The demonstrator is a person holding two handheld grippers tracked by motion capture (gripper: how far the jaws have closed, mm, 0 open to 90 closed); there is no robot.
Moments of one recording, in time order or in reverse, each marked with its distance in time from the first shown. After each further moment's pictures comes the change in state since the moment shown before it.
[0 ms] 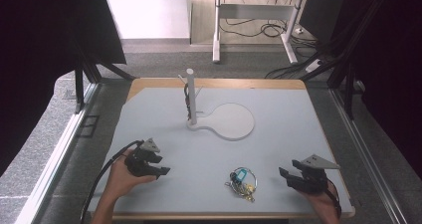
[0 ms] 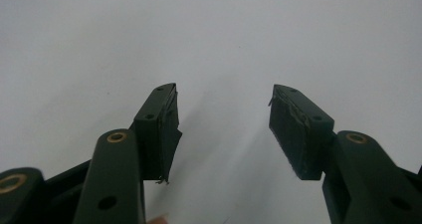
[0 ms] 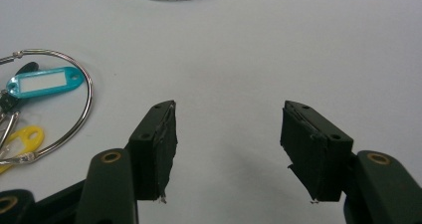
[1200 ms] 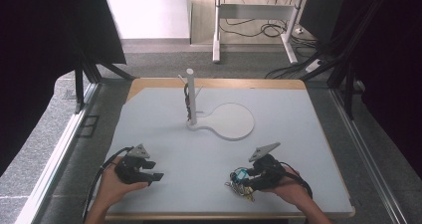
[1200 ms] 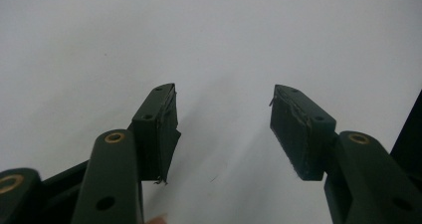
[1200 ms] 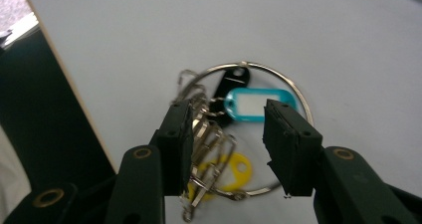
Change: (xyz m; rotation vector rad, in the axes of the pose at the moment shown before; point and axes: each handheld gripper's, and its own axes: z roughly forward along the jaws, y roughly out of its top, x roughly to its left) left arm -0.003 -0.025 -0.012 -0.042 -0.025 -0.041; right arm 0.098 0.076 0.039 0.382 0.406 -0.260
